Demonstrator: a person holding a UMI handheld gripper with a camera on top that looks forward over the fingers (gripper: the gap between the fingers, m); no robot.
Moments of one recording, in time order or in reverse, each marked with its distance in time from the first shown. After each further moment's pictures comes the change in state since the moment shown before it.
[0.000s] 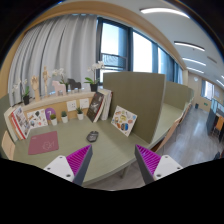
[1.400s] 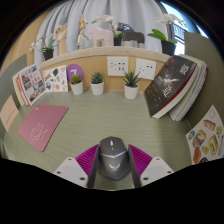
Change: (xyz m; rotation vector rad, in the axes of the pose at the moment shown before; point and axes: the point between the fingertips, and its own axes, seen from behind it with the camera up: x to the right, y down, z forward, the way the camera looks) arm -0.199 0.075 0.356 -0.287 -0.620 -0.360
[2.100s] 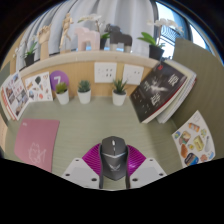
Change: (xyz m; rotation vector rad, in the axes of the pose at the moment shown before) arm -0.002 -0.040 -0.018 -0.066 0.249 0.094
